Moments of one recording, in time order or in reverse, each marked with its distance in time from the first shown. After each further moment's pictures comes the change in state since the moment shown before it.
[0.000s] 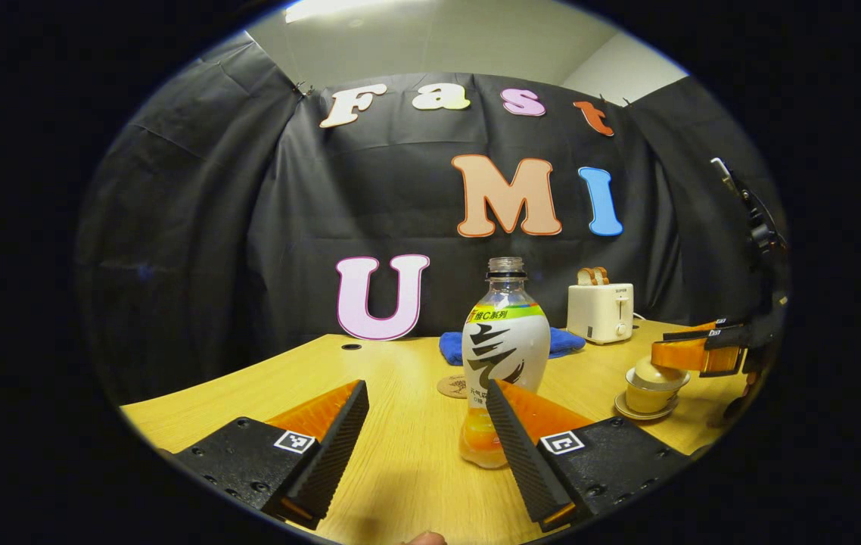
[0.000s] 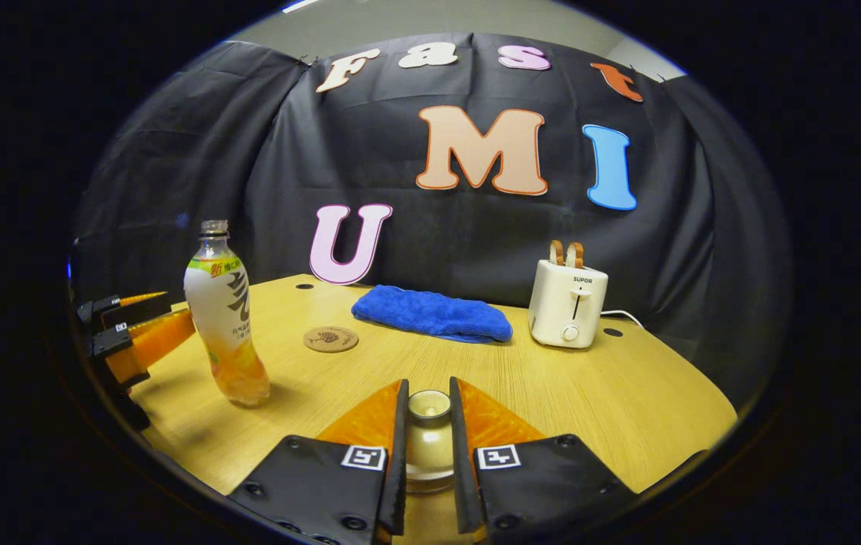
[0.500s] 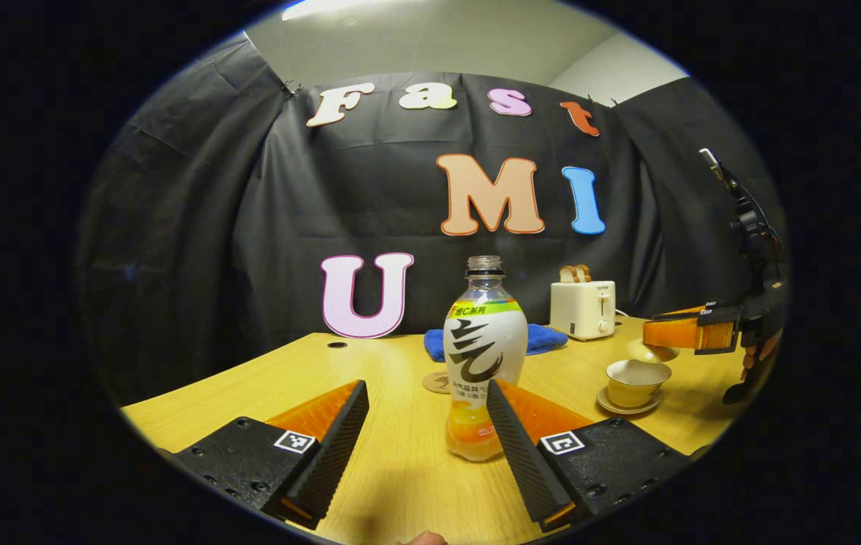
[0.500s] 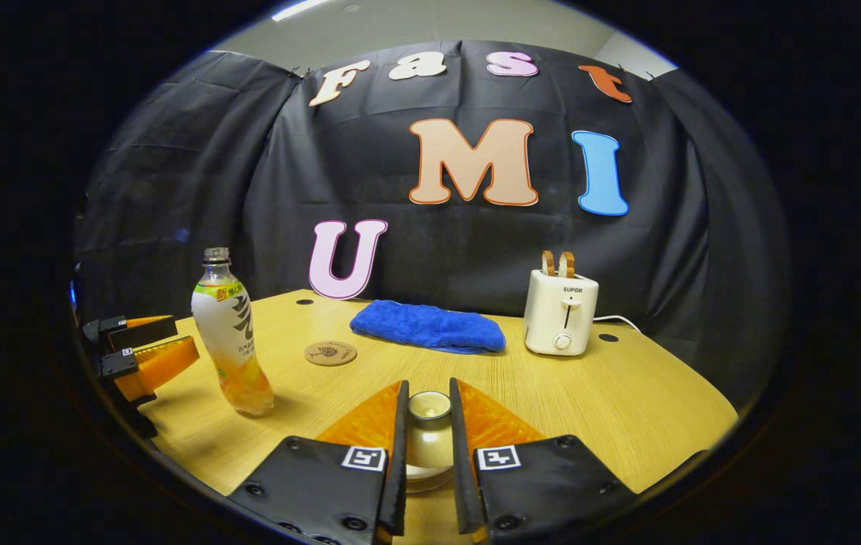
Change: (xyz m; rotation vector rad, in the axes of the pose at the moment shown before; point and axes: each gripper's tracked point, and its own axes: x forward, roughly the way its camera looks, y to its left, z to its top) left arm -0.009 -0.018 0.001 -0.002 0.012 -0.076; right arm -0.013 -0.010 0.015 0.016 -0.037 0.001
